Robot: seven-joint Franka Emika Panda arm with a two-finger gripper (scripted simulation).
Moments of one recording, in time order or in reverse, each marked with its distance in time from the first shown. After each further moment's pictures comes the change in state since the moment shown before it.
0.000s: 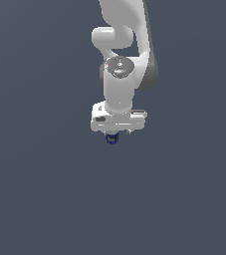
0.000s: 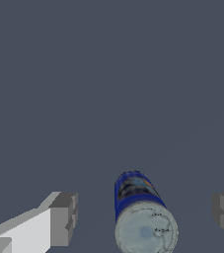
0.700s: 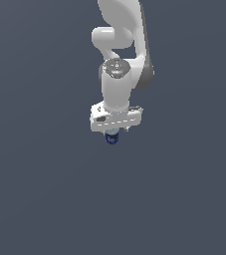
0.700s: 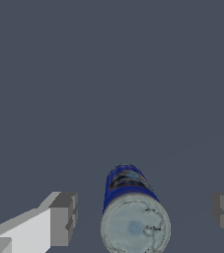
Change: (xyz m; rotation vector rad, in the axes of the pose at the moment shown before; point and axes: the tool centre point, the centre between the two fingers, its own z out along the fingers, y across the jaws) arm -0.019 0.006 0.014 -0.003 0.010 -0.153
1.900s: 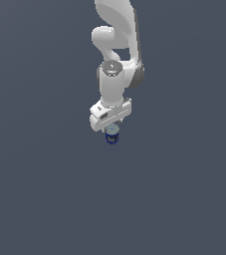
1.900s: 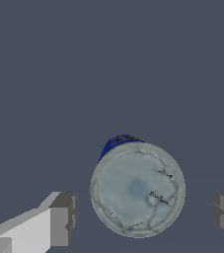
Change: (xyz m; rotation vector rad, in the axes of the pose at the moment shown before) arm -0.057 0.004 0.034 -0.015 0.022 -0.403
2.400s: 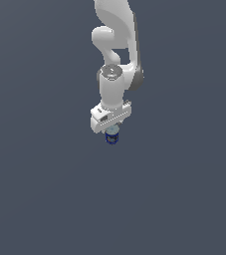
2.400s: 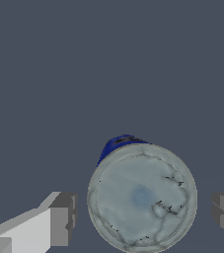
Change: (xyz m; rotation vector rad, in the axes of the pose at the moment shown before) arm -0.001 0.000 0.013 -0.001 0.001 -0.004
